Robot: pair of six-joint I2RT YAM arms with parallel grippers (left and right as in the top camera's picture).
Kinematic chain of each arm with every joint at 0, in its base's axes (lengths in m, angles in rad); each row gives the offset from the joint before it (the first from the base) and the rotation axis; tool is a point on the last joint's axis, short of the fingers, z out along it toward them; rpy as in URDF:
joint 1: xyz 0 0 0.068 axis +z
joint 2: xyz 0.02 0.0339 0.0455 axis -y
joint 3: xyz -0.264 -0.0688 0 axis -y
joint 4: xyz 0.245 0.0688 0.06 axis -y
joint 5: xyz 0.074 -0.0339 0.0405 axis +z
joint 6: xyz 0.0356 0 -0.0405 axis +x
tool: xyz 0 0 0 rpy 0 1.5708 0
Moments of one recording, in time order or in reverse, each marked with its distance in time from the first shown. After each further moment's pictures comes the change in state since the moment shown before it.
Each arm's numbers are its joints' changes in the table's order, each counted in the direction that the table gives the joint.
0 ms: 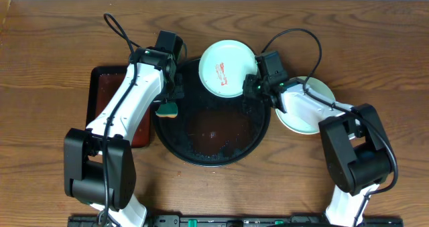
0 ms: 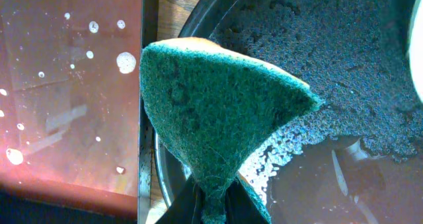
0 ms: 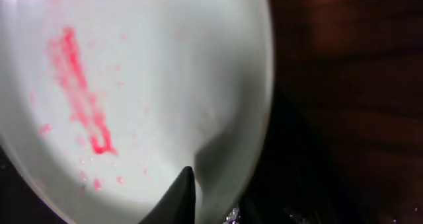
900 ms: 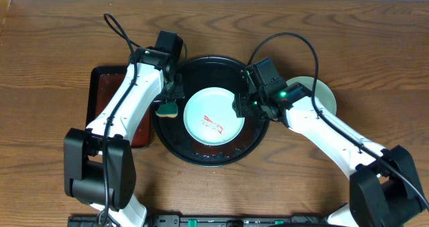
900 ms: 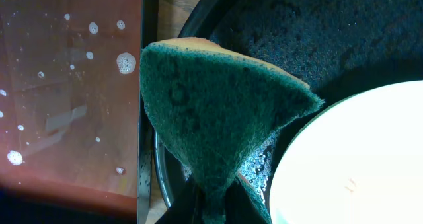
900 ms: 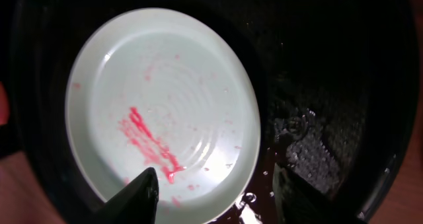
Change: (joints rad) left arm 0.000 0.000 0.000 0.002 0.000 0.000; right arm 0.124 0.275 0.005 -0.406 0.051 -0.156
